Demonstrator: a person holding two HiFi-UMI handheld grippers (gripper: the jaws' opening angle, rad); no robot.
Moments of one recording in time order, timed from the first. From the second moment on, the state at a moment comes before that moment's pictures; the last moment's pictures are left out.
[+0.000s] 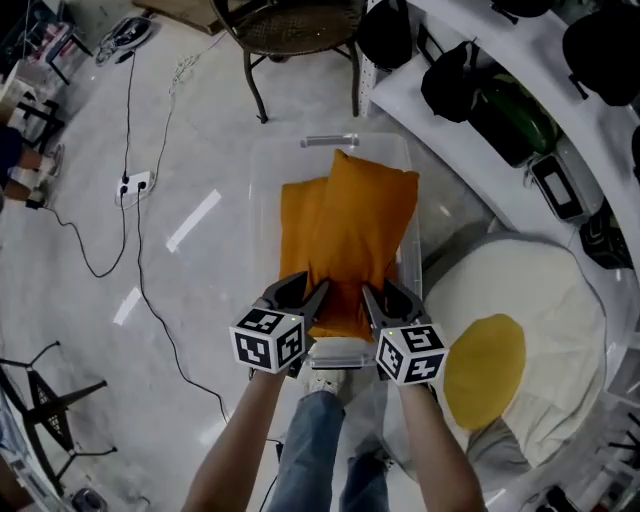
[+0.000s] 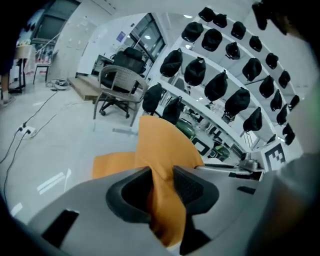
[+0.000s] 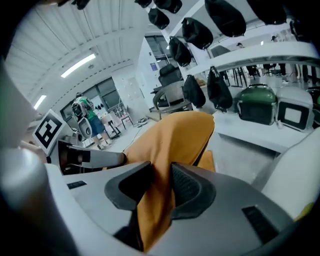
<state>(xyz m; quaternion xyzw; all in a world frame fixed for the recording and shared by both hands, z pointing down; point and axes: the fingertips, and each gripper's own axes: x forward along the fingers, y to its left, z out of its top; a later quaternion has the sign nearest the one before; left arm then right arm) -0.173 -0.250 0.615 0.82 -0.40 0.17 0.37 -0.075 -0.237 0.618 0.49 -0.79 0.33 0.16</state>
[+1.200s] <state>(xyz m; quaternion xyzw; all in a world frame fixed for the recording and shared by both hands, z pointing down) -0.219 -0.213 0.766 0.75 -0.45 0.27 0.40 -0.091 -0.207 0.766 0.47 -0.74 0.42 0.25</state>
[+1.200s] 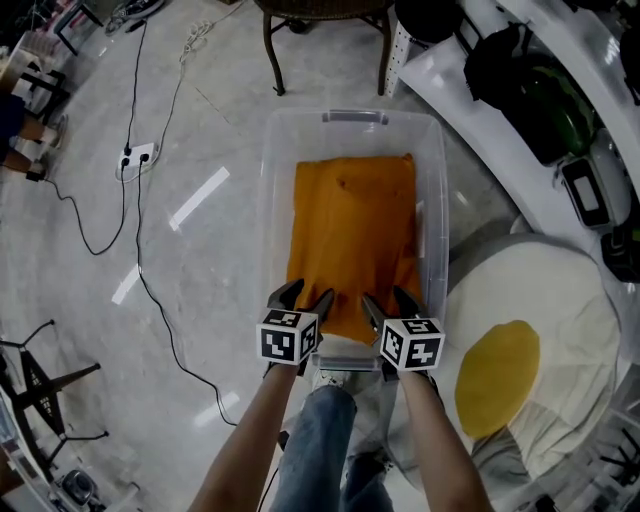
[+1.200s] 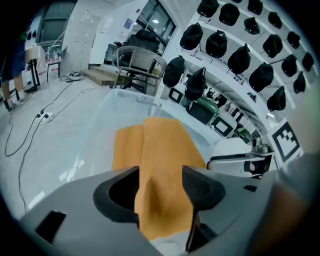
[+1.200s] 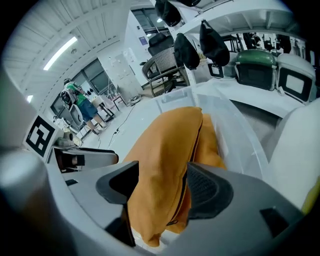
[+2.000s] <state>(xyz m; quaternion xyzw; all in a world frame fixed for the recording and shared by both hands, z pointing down) -0.092 -0.212 0.257 0.90 -0.39 0.06 0.18 0.036 -0.181 0.246 0.58 -0.80 0.15 0.06</state>
